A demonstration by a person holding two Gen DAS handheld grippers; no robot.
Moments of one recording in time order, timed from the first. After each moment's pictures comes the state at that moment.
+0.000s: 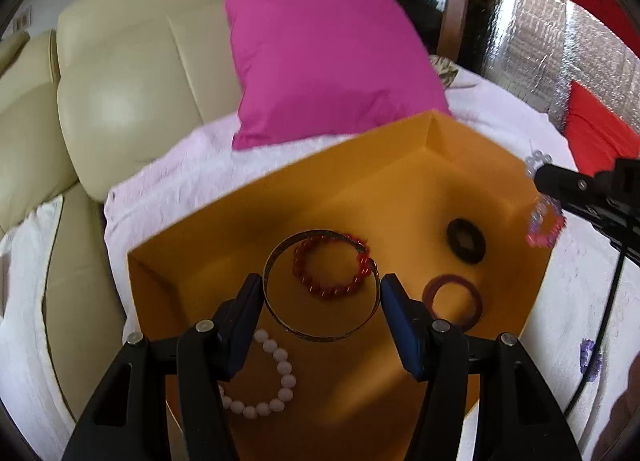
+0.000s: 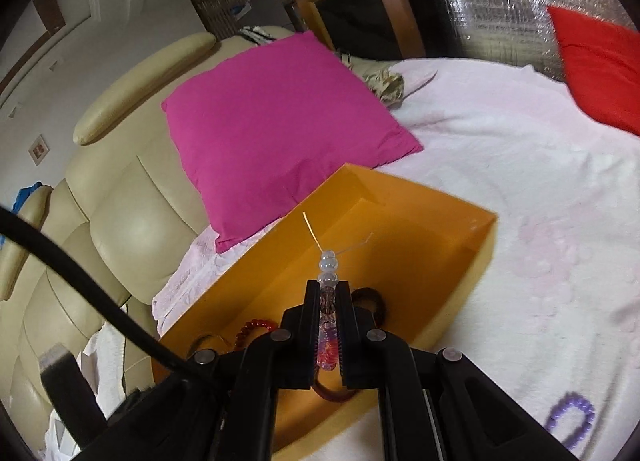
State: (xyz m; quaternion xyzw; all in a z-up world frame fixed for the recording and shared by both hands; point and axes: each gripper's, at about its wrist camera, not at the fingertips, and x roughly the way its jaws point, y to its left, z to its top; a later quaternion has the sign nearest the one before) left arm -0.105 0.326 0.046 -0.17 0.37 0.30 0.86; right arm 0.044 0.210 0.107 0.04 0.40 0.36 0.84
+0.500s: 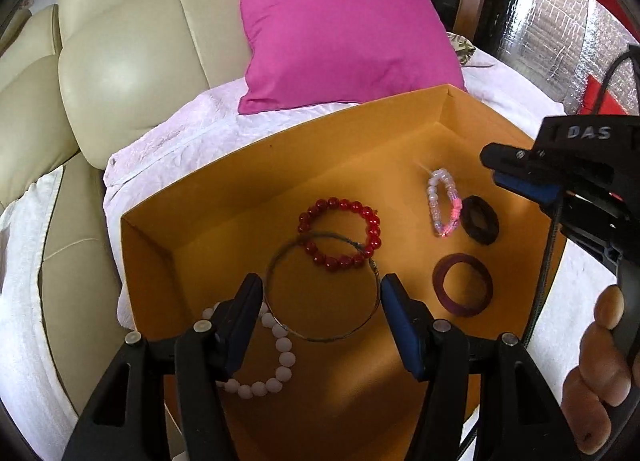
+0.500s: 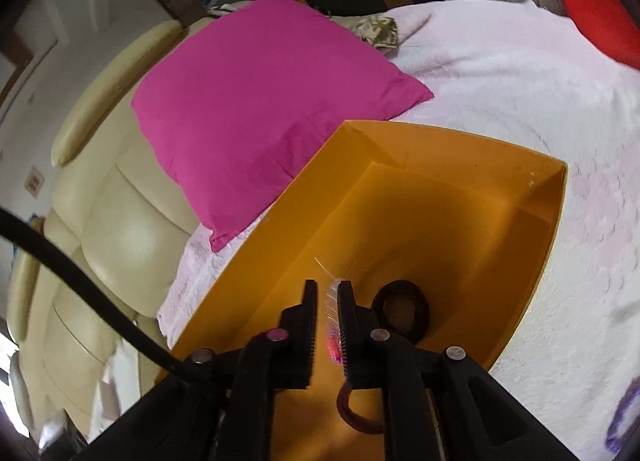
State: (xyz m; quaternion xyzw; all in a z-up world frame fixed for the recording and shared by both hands) left arm -0.102 0.331 0.038 -0.19 0.40 0.31 0.84; right arm 0.076 0.246 0.070 0.10 0.47 0.35 0.80
